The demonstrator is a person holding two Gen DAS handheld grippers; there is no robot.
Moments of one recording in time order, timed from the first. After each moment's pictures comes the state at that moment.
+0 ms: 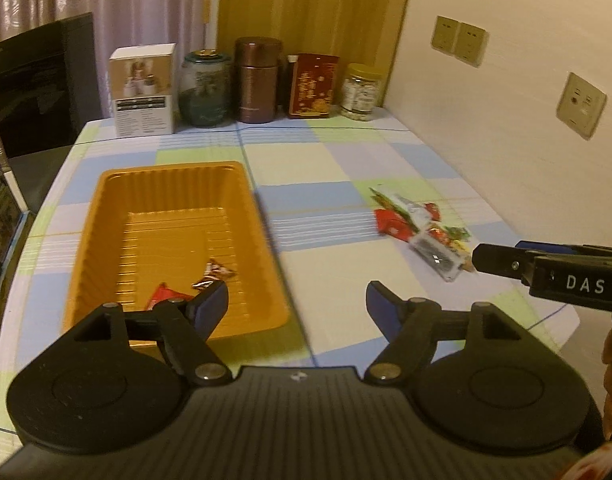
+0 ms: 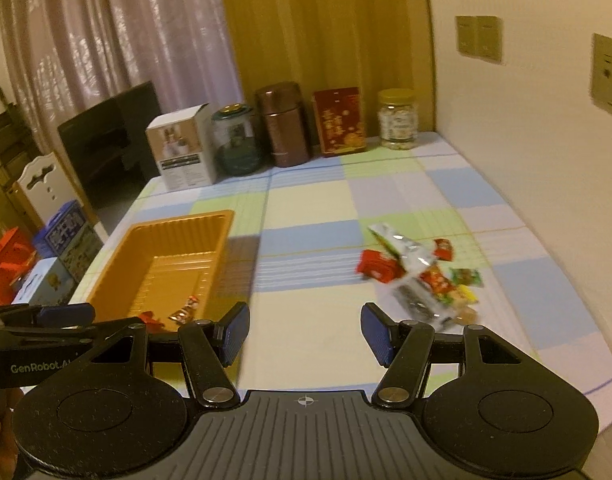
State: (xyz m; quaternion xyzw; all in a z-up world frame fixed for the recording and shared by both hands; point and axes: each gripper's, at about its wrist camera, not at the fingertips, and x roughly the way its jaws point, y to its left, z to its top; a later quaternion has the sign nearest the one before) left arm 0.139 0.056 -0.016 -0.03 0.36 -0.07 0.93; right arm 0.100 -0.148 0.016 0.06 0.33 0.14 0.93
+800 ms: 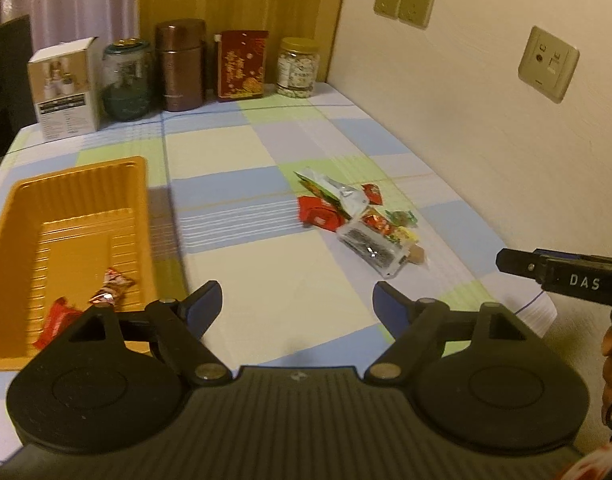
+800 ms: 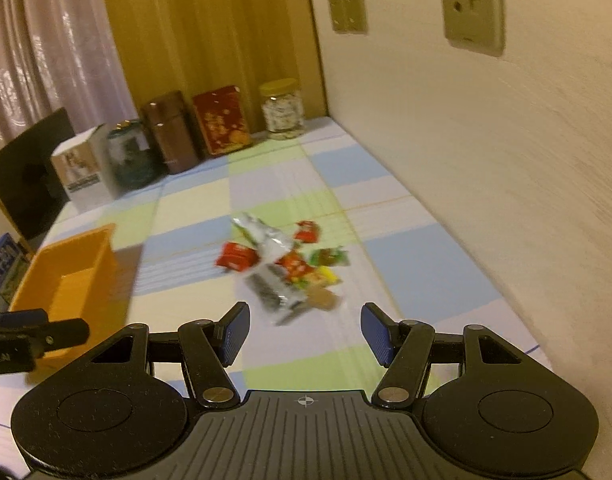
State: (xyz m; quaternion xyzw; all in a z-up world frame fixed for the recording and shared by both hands) left arm 0.180 -0.032 -0.039 -0.01 0.38 -0.13 0.92; right arm 0.111 -0.275 -0.015 0.08 0.35 0.04 0.93
